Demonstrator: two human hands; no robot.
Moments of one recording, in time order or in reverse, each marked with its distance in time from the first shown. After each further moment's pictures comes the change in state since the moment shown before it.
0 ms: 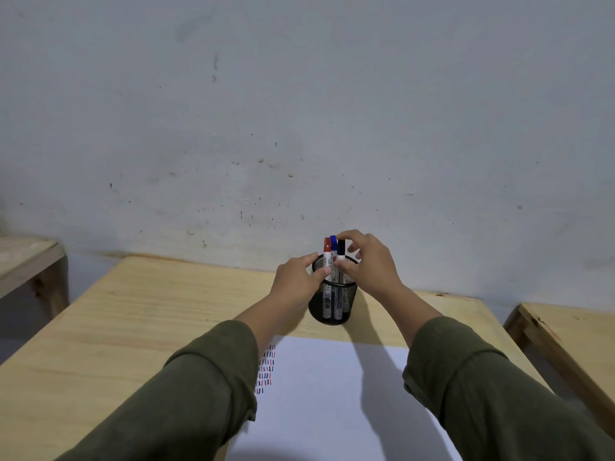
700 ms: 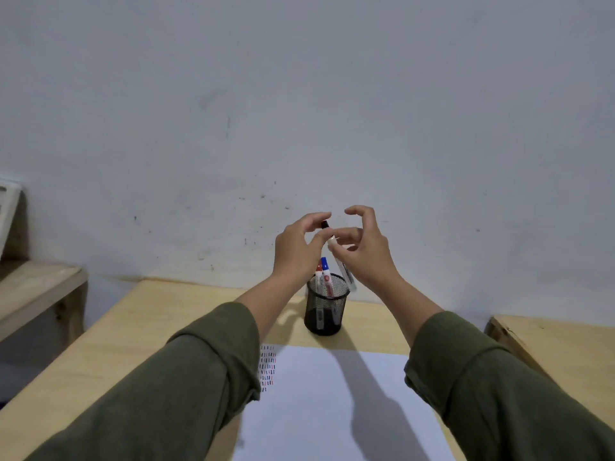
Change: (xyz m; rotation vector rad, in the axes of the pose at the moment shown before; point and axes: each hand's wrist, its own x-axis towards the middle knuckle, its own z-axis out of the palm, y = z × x) left_hand -0.052 0.089 -0.055 -0.263 0.304 0.375; right_hand -0.034 -0.079 -0.066 0.385 0.163 -0.113
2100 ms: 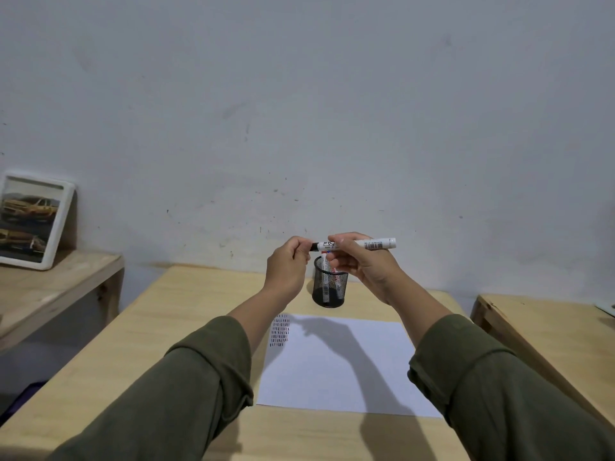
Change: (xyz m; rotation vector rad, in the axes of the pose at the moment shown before) left_hand -0.084 -0.007 -0.039 -0.048 -0.002 -0.120; right_hand -0.085 -0.044 -0.013 0.659 -0.249 0.294
